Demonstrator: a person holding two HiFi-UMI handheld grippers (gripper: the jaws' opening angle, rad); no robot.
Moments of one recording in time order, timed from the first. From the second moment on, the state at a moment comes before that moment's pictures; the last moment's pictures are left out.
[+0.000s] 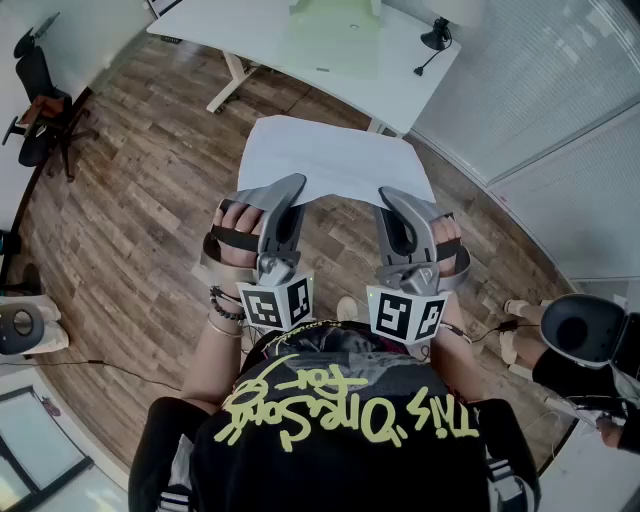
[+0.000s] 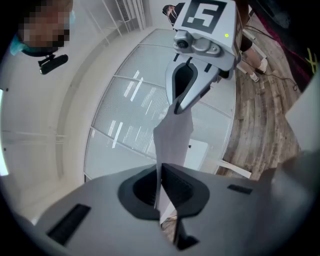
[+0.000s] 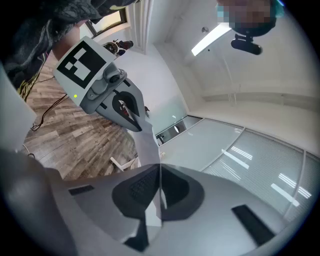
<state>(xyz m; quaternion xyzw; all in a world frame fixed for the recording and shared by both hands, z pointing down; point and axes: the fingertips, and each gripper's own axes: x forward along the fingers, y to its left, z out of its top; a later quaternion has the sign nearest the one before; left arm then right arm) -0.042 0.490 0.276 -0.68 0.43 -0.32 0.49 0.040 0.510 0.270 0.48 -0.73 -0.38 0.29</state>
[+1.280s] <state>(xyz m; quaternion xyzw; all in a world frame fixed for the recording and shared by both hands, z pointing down) -0.071 0.476 0.297 -0.71 0.41 -0.31 0.47 0.007 0.500 0.298 0.49 -0.74 -0.35 0.30</state>
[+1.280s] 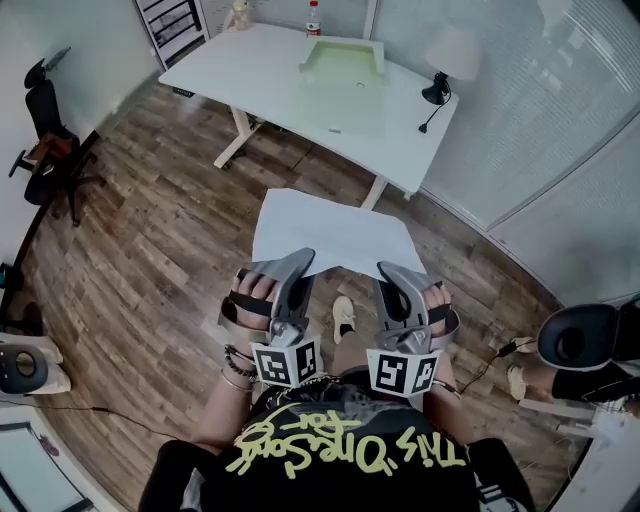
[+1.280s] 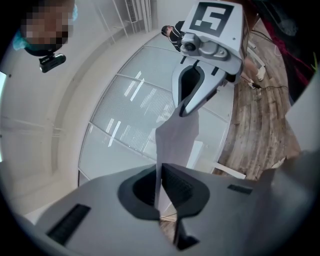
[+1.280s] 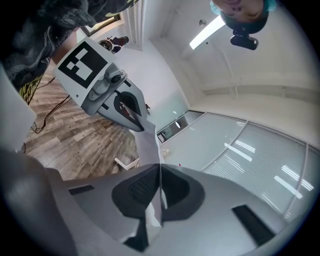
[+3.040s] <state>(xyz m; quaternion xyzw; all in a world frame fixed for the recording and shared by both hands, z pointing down) -0.003 0.235 0.284 -0.71 0.43 -0.33 0.45 0.073 0.252 0.287 0.45 -0.76 -0.37 0.29</state>
